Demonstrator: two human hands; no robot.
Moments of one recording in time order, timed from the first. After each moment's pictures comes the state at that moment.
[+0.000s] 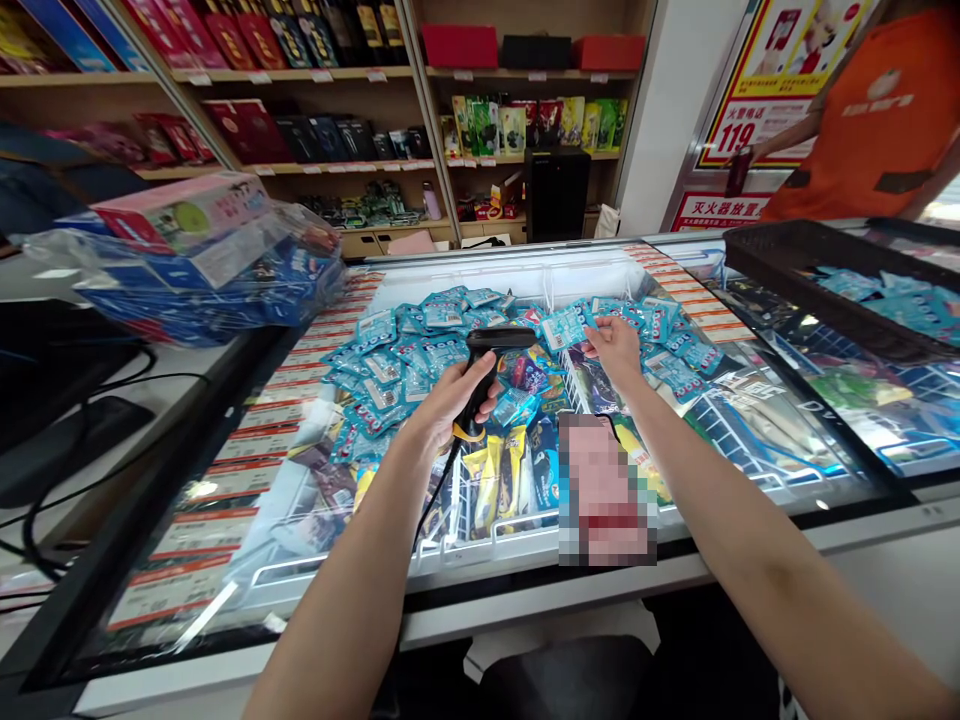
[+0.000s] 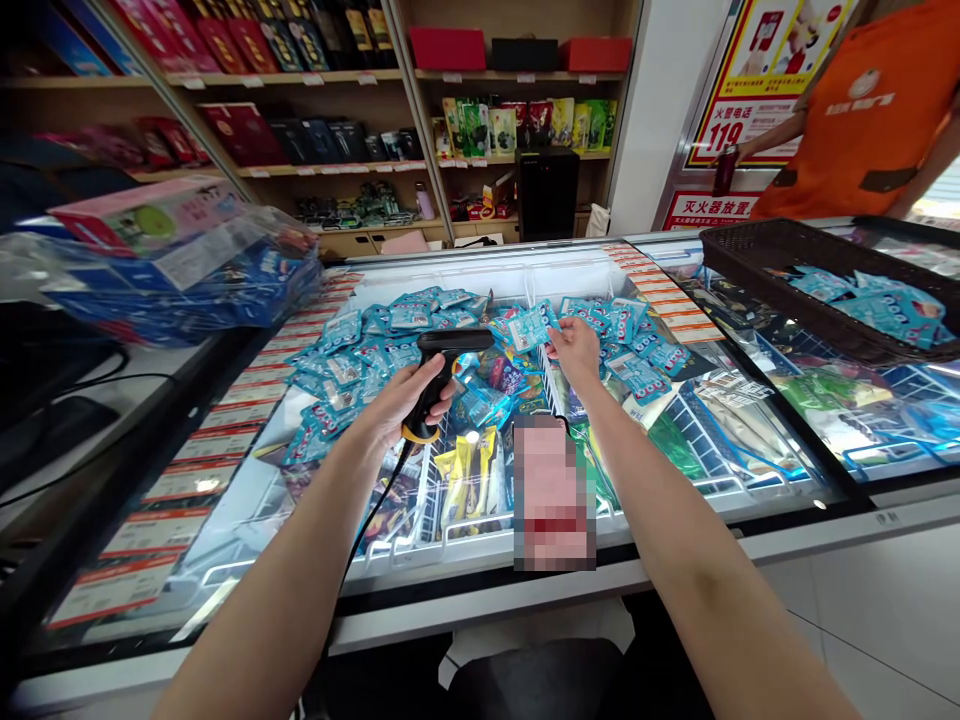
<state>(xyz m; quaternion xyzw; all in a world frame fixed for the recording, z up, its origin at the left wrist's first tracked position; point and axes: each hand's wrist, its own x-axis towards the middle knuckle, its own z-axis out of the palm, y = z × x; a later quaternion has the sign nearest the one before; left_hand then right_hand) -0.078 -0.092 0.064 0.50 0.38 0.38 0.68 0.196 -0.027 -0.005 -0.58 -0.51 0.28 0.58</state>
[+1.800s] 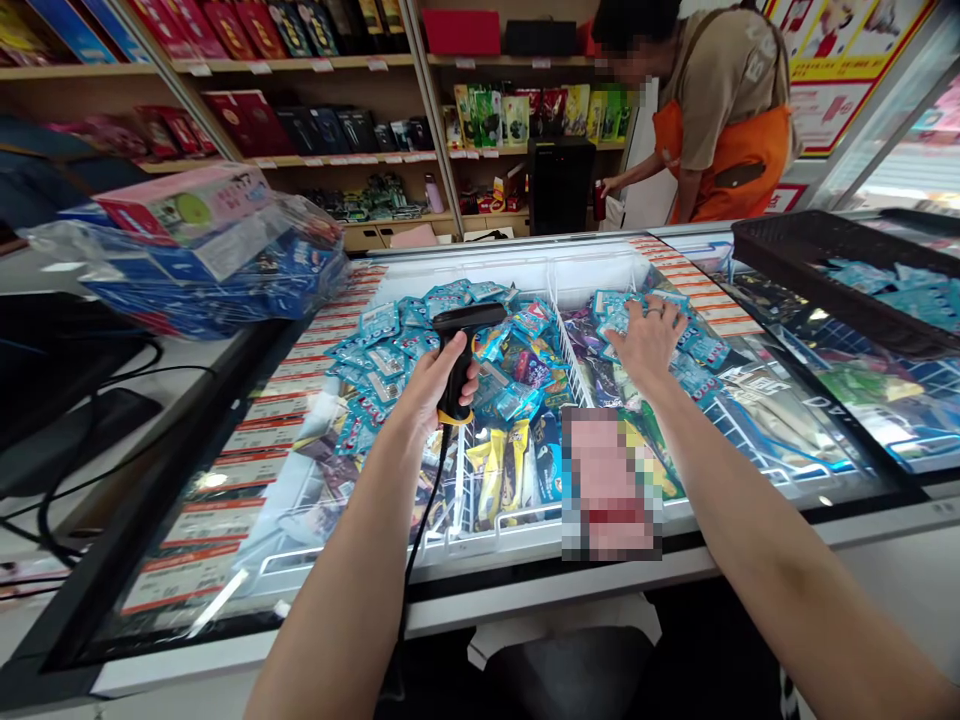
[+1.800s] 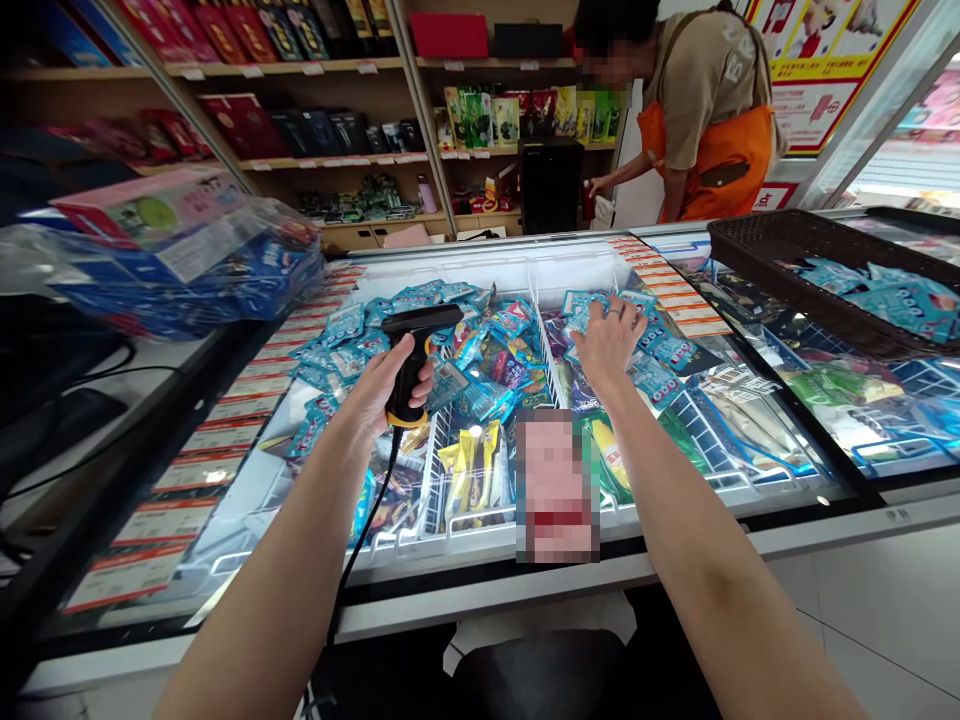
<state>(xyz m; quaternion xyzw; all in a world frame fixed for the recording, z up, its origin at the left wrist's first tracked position) -0.096 -0.091 0.076 0.46 0.41 0.44 0.66 0.218 -0.050 0.016 -0.74 -0.59 -0.20 0.28</state>
